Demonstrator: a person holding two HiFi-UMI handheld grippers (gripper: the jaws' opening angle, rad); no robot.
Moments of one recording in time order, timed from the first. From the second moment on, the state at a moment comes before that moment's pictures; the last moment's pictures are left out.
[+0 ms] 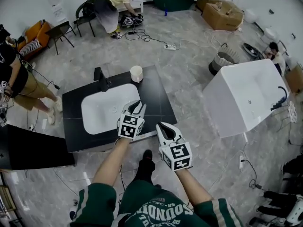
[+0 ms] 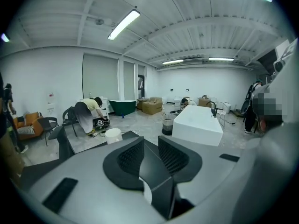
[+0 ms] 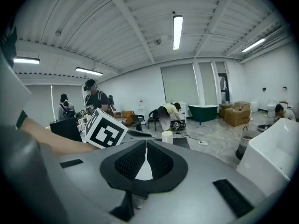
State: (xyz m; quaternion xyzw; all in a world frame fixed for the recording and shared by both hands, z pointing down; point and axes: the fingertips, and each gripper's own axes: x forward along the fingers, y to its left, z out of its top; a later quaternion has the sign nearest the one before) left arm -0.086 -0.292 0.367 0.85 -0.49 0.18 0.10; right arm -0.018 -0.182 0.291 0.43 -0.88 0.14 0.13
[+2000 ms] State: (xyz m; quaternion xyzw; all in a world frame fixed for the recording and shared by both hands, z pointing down) left arm -0.158 -0.596 0.533 0.72 -0.62 0.23 0.21; right arm -0.002 -0.327 0.408 0.47 -0.82 0.24 0.21
